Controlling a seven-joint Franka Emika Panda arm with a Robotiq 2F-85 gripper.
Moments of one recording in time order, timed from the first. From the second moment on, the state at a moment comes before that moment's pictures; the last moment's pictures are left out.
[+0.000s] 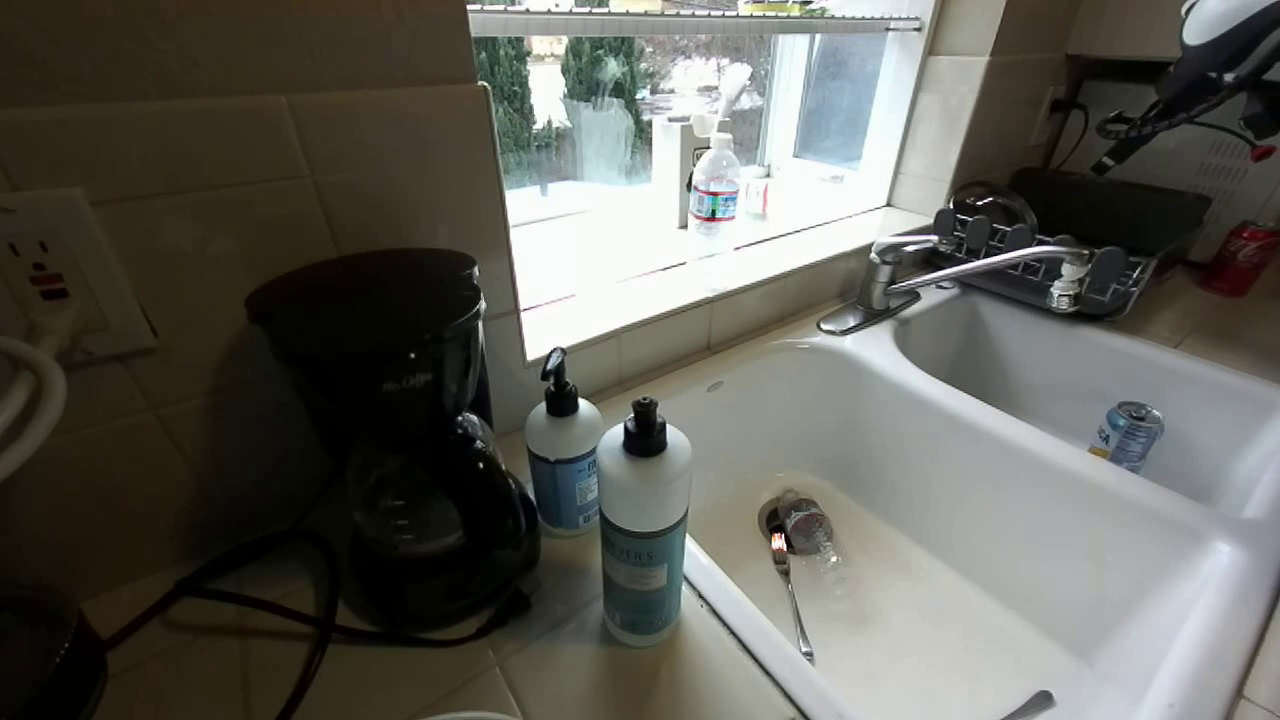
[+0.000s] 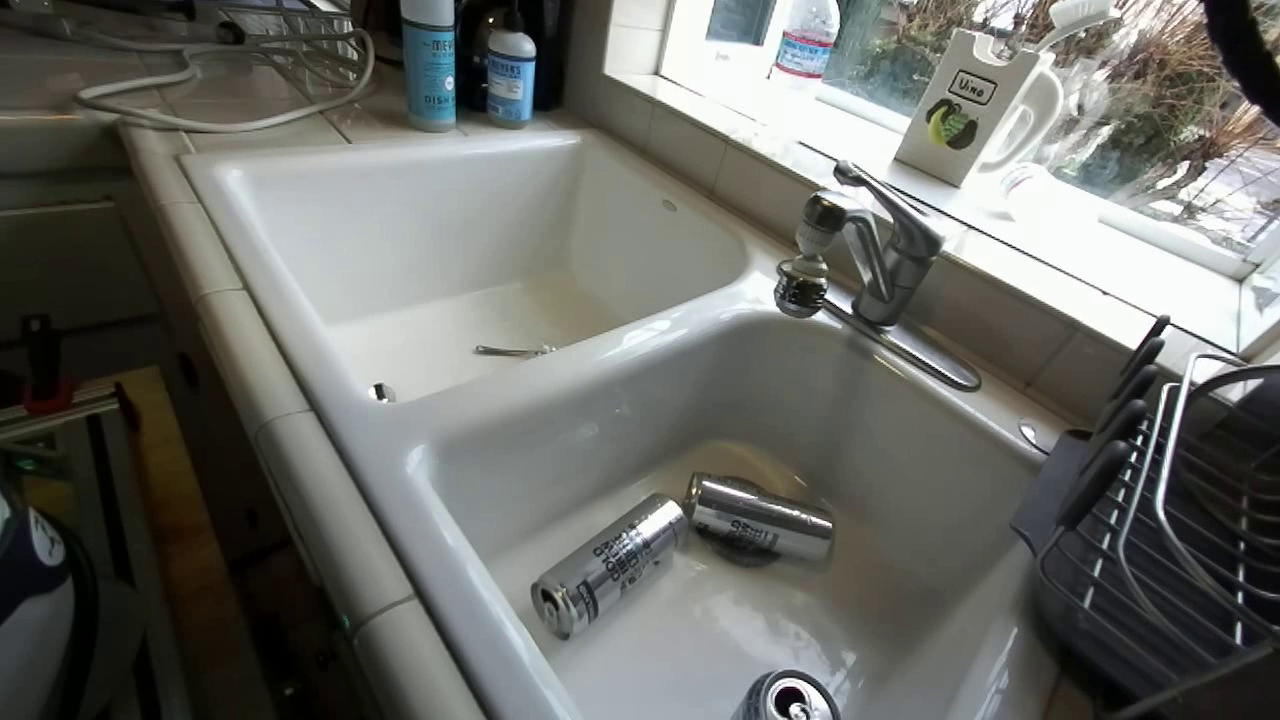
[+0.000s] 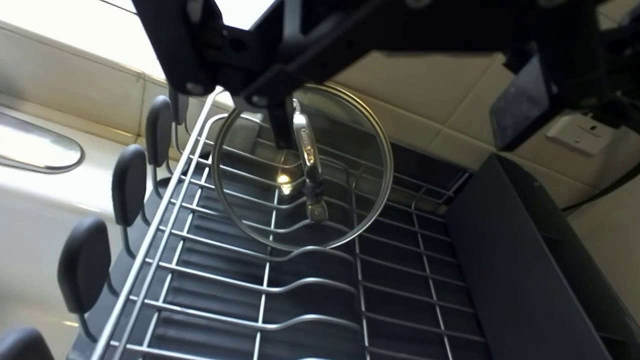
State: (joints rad) arm -0.36 0.12 -0.35 -1.84 0.19 2.61 -0.98
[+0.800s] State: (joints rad) arm -0.41 0.28 -0.25 -1.80 0.47 2.74 -1.18
